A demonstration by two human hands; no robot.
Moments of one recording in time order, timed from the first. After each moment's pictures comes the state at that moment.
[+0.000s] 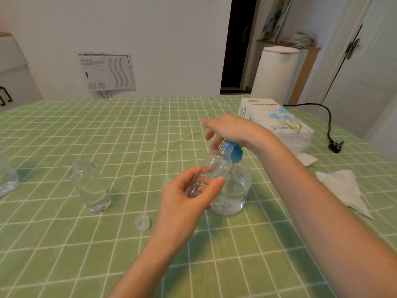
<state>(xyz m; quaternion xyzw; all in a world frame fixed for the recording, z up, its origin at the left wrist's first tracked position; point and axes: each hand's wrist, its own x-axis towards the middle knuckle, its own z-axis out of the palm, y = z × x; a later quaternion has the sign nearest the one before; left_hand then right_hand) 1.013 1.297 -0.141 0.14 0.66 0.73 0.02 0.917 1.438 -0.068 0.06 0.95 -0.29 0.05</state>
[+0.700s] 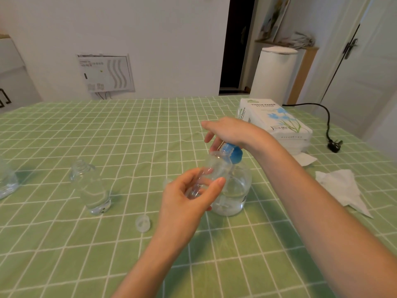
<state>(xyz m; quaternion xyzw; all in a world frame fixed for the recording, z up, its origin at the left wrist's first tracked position) 1.014 1.296 -0.140 0.14 0.67 0.73 0.03 0.918 1.438 -0.071 0.06 0.95 -0.29 0.05</state>
